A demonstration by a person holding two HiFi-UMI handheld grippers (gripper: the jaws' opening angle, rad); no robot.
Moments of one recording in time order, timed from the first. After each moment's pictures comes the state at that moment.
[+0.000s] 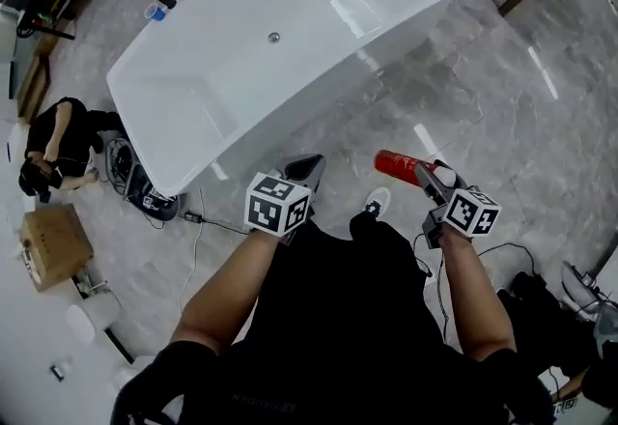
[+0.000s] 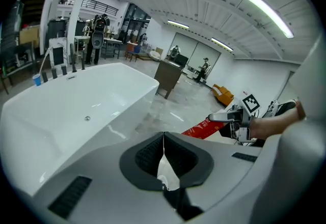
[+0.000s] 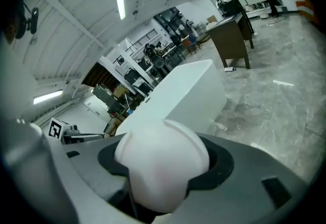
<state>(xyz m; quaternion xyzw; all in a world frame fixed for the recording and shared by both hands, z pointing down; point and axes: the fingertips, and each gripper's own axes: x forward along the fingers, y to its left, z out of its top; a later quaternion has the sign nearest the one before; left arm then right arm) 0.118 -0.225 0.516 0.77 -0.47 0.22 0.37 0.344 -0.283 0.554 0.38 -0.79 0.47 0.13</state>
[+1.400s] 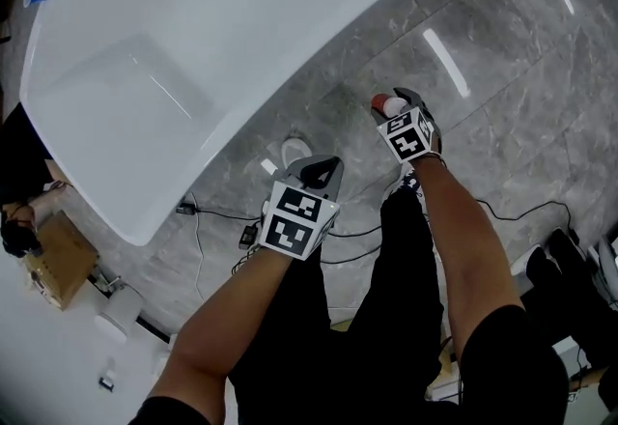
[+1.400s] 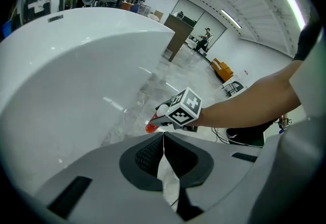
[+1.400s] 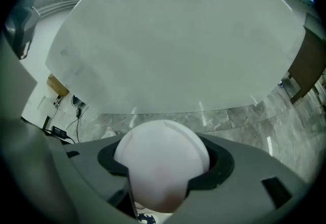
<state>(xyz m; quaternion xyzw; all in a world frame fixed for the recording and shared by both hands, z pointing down) 0.045 -0.231 0.829 0.74 -0.36 0.34 0.46 0.123 -0.320 1.022 0.22 -0.81 0.23 0.50</state>
